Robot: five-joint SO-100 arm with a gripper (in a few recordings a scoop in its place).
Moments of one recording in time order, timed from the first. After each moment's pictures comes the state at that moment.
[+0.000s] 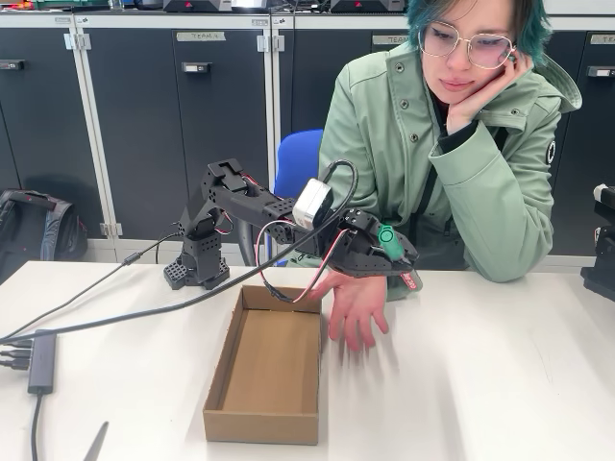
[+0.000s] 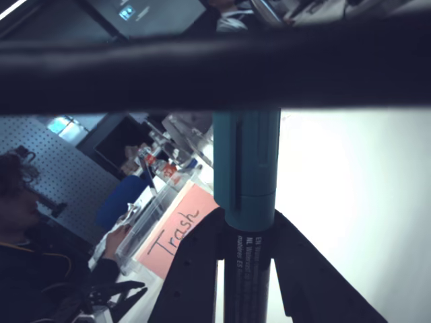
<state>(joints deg) -45.2 59.8 60.8 -6.3 -47.1</state>
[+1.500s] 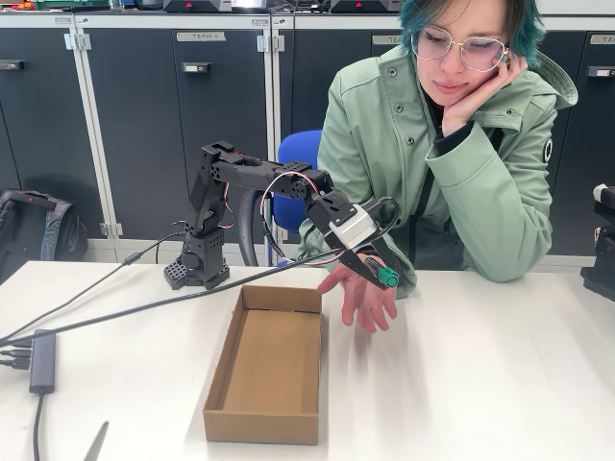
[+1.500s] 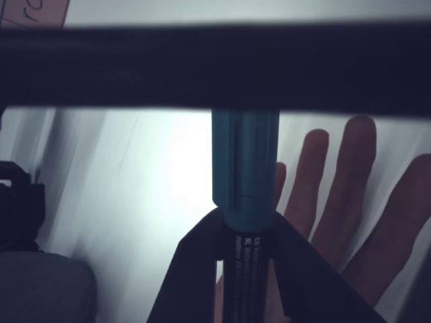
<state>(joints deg) -61.0 78.8 76.6 44.6 -45.4</state>
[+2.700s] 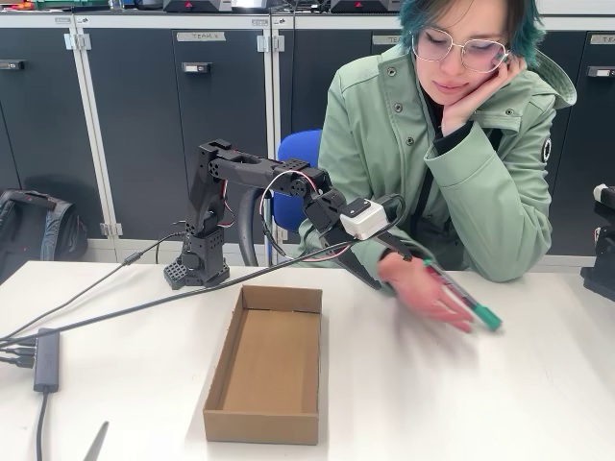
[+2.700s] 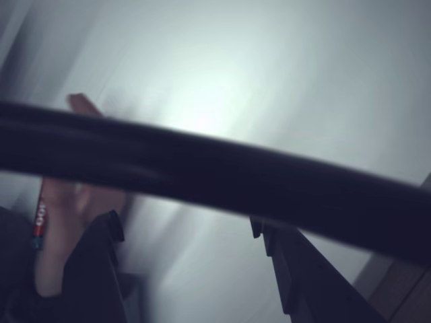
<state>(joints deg) -61.9 80.3 78.8 46.5 -57.3</state>
